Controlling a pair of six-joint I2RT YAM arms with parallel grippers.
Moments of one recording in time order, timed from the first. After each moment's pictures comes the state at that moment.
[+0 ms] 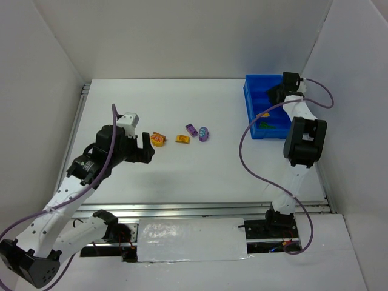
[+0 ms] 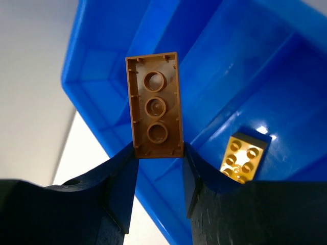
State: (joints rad) left arm -0.44 0.88 0.94 -0.64 -0.02 -0.27; right arm -0.17 2.13 1.72 -0.27 0.04 0.94
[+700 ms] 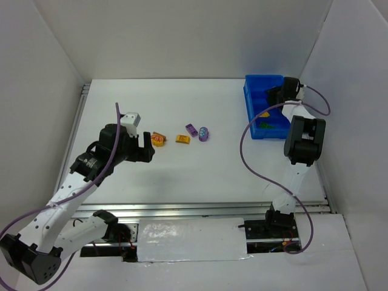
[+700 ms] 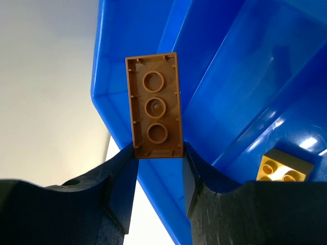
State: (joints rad) left arm -0.44 0.92 0.94 -0.64 -0.05 -0.27; right arm -0.20 2.16 1.64 -0.03 -0.06 1.13
